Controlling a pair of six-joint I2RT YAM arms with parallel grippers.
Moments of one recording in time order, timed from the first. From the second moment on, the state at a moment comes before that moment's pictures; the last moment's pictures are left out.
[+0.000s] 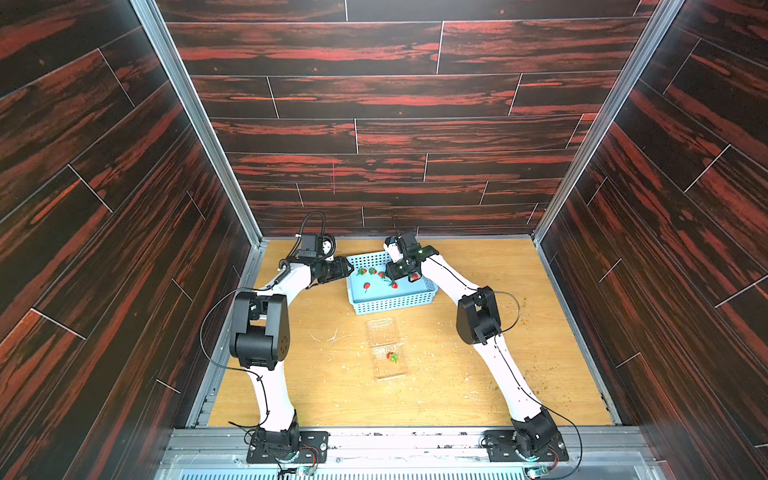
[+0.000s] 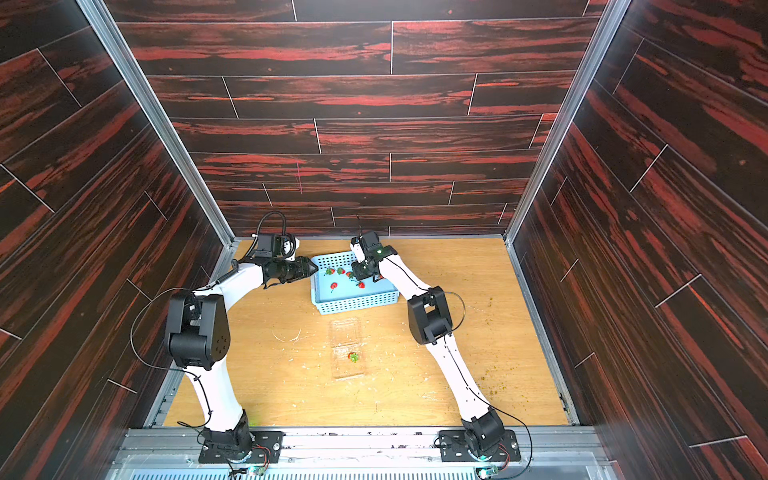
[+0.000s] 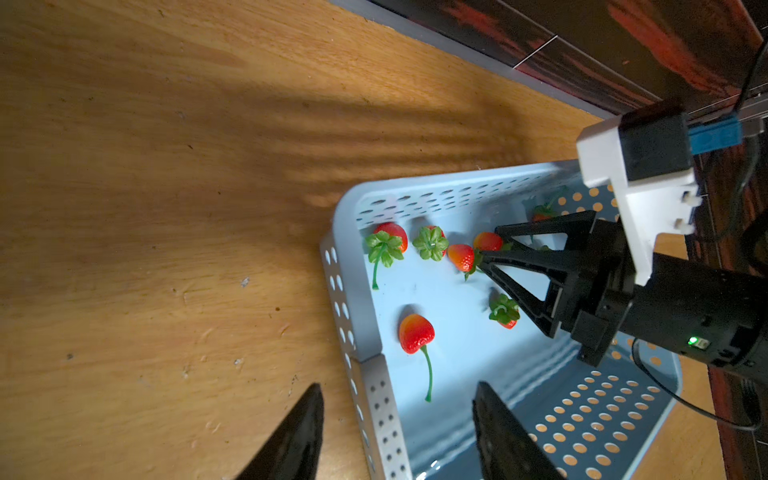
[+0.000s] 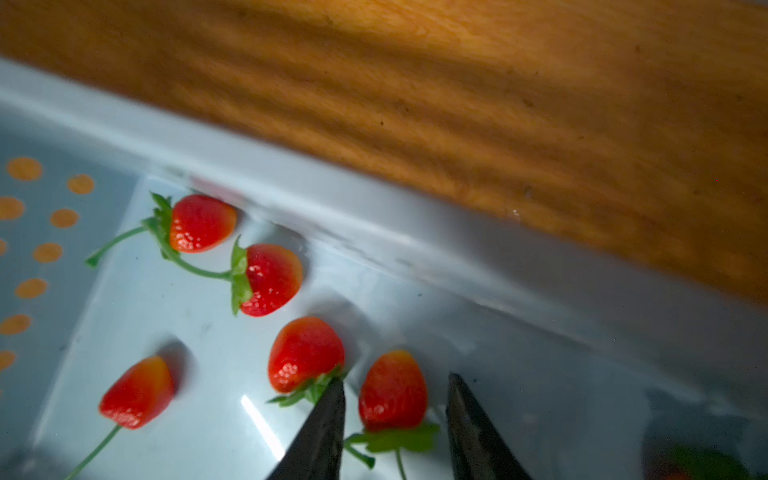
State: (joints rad) left arm -0.07 1.96 1.45 -0.35 0.45 -0.31; right arm 0.56 2.73 2.53 -0.76 -0.13 0.04
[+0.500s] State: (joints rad) left arm -0.06 1.95 1.44 -0.35 0.45 -0.31; right arm 0.57 2.72 2.52 -0.76 -0.04 0.00
